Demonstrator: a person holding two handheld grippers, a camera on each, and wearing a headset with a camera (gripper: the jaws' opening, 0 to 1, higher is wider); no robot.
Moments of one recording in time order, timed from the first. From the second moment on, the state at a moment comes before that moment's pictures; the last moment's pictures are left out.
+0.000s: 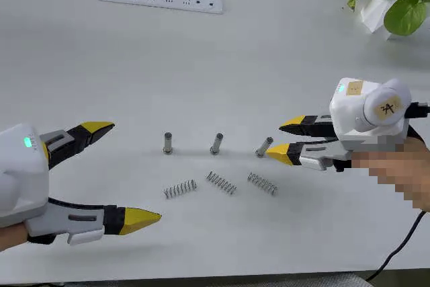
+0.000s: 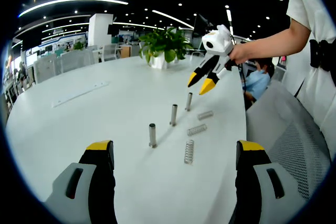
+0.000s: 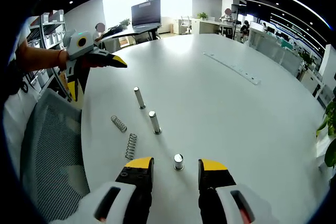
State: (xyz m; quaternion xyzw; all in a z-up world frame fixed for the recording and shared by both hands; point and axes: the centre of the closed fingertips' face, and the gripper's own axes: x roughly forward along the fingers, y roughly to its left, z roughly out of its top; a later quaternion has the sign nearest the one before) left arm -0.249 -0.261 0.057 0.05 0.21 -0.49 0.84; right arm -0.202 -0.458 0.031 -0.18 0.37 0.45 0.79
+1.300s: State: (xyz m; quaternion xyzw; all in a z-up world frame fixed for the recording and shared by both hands) left arm -0.264 -0.268 0.047 0.12 0.25 -0.49 0.83; right arm -0.260 -0.486 0.054 -0.13 0.30 0.48 0.81
